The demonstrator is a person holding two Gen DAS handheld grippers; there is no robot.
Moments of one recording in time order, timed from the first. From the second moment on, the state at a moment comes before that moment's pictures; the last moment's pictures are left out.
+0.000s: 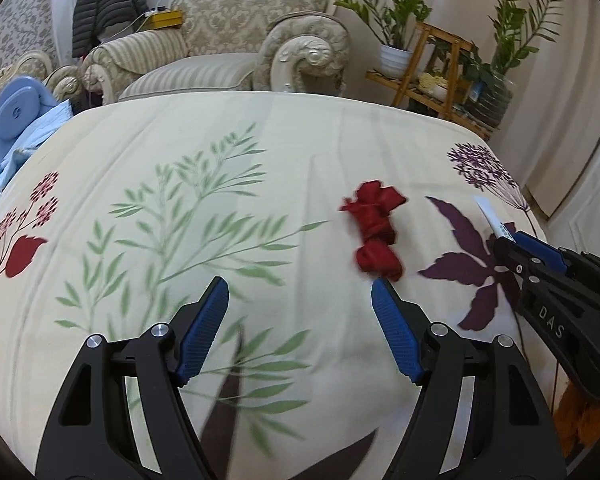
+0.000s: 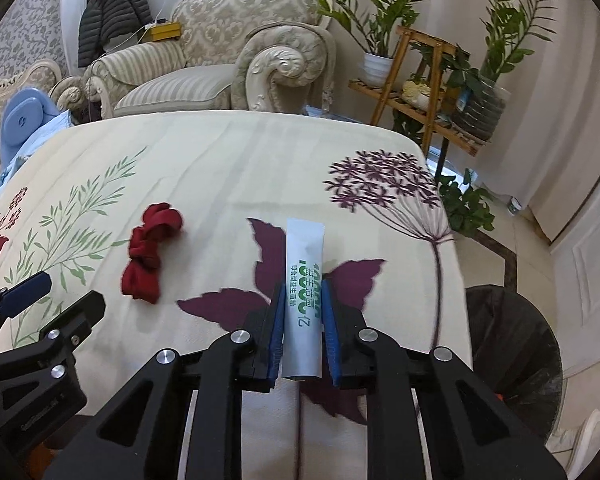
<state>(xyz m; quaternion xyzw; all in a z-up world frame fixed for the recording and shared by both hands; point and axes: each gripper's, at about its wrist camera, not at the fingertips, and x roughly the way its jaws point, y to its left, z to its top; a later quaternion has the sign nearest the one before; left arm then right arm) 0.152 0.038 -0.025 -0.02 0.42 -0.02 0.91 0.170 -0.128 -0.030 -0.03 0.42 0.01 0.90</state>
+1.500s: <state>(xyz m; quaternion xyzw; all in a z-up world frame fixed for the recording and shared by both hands) 0.136 0.006 -0.021 0.00 0.42 -0.05 0.91 0.134 -0.150 -0.039 0.00 0.43 0.02 0.90</state>
